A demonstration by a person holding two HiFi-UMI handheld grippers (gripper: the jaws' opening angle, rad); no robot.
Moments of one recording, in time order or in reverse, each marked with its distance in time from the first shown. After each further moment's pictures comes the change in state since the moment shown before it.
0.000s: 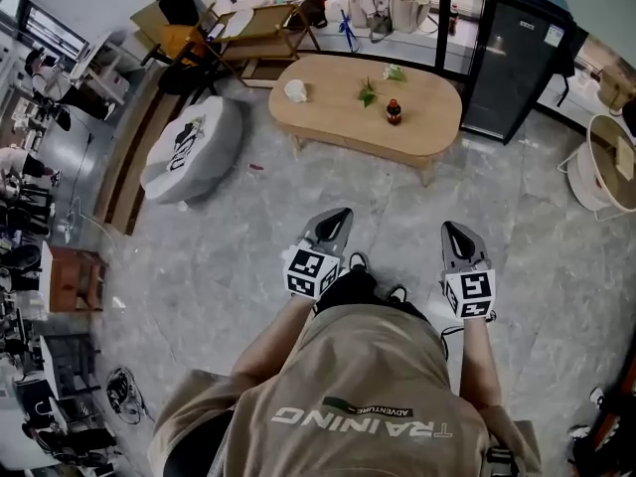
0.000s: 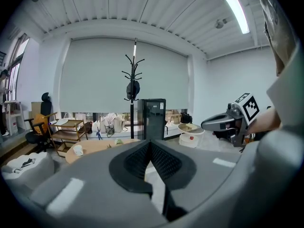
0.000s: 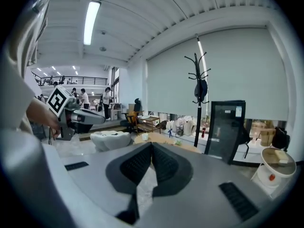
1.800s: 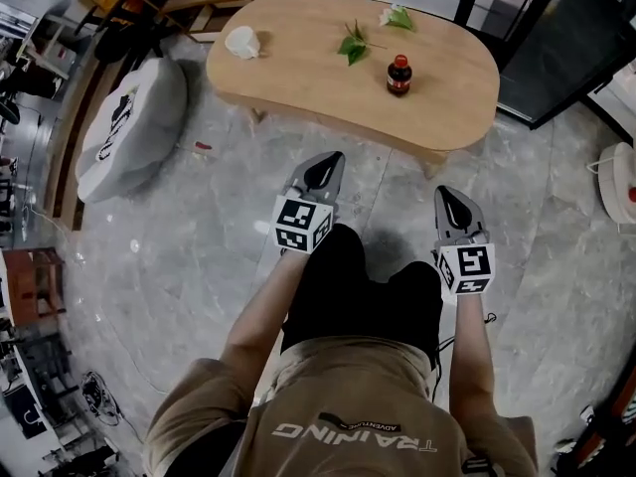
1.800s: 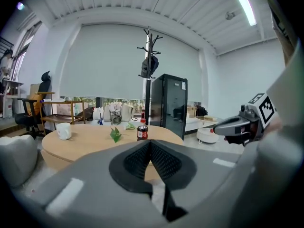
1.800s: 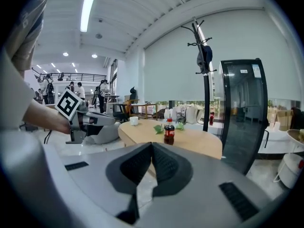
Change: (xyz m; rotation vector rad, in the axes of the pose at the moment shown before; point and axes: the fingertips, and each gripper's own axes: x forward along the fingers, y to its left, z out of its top) left arm 0.312 0.203 -0.237 -0.038 -0.045 0.039; right arm 0.333 -0.094 -0.231 -0.005 -0.011 0.001
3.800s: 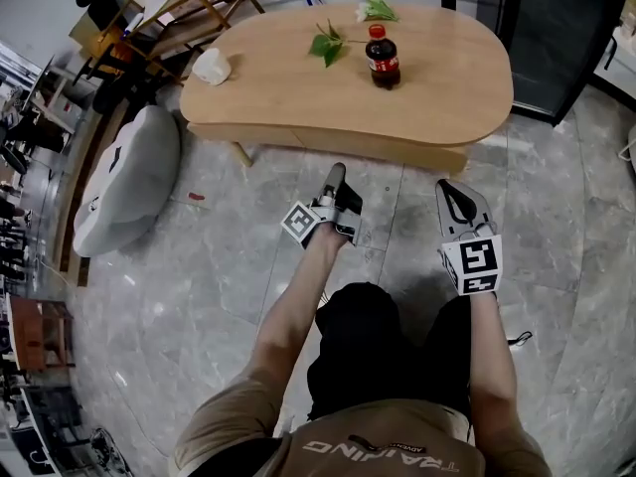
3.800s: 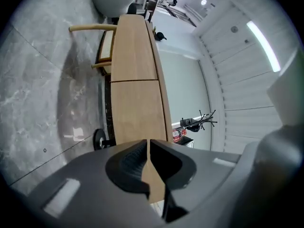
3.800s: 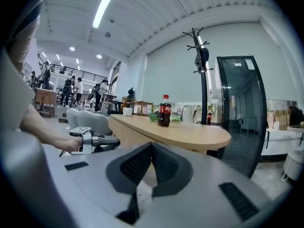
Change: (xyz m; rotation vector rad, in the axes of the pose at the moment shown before) left arm 0.140 0.080 -0.226 -1.315 -0.527 -0.283; right arm 0.092 -0.024 -0.150 -0.099 -0.131 -0.075
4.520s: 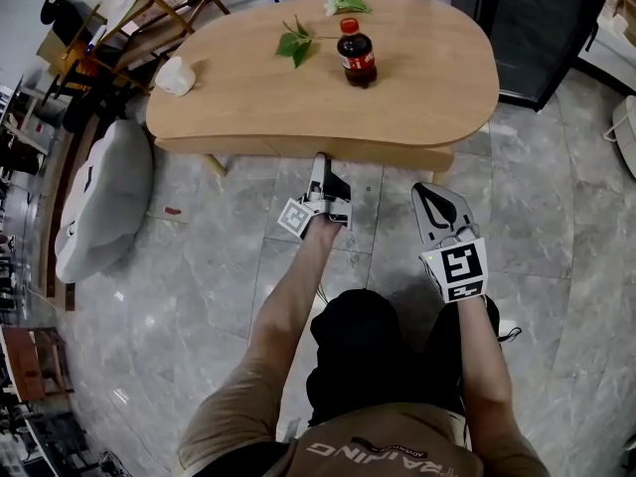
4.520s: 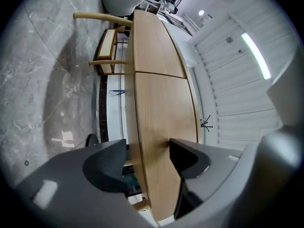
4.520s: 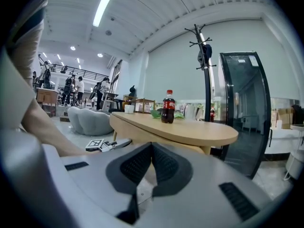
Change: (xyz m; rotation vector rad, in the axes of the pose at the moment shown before) left arm 0.043 0.061 0.010 -0.016 -0.074 -0.121; right arm 0.019 0.012 -0.011 0.007 0.023 0.021
